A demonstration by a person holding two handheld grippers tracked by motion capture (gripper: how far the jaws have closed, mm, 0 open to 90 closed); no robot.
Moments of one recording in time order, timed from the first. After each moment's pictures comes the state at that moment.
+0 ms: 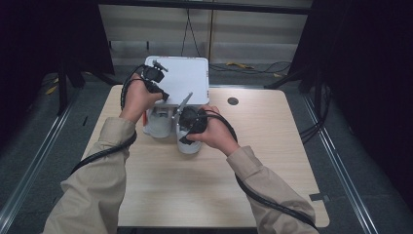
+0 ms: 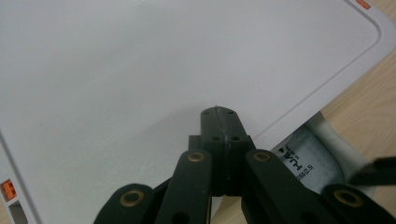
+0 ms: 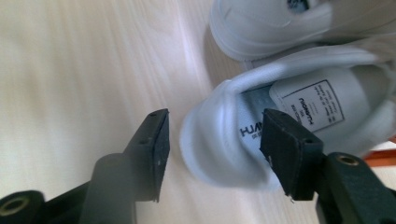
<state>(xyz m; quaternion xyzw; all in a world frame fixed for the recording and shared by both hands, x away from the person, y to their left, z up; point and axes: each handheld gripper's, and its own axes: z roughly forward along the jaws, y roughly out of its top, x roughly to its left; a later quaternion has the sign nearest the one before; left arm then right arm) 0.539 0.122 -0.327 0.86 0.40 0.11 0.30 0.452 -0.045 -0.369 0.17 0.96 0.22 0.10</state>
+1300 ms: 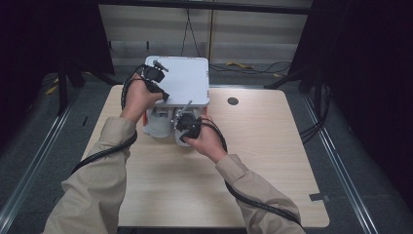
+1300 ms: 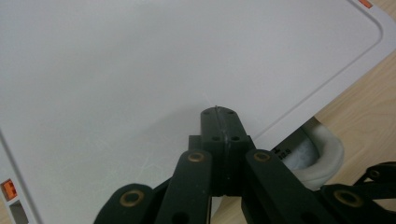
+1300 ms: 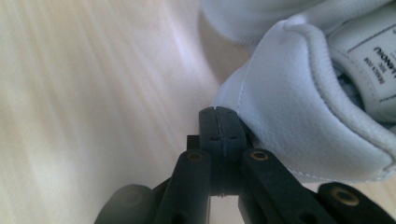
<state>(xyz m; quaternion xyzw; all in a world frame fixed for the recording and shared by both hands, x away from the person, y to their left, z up) 0.540 0.120 -0.327 0.86 0.40 0.11 0.29 0.465 -0.035 -0.418 0.25 0.94 0.22 0.09</state>
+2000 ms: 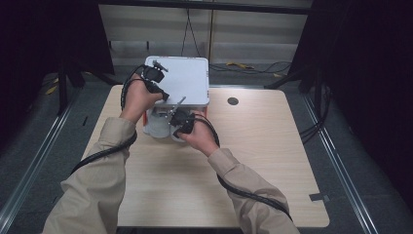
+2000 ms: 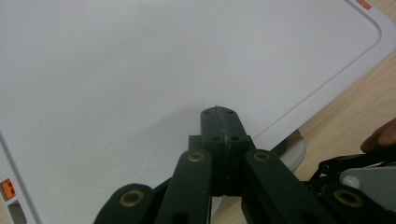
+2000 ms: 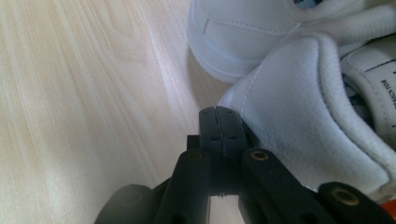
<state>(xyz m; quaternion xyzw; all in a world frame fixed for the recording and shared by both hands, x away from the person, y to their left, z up) 0.539 0.121 -0.327 0.86 0.40 0.12 0.30 0.486 -0.019 -0.425 0.25 0.94 0.24 0.09</state>
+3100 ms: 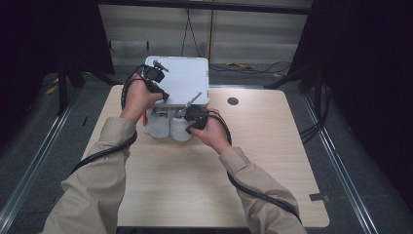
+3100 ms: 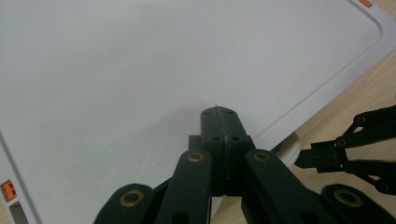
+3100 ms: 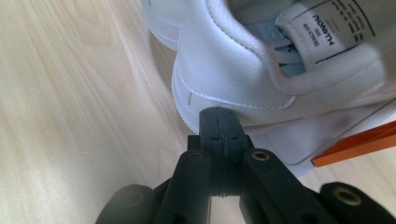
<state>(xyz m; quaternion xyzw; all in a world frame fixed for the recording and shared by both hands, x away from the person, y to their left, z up) 0.540 0.121 -0.327 0.86 0.40 0.11 0.30 0.492 -0.057 -0.416 0.28 0.92 0.24 0.10</state>
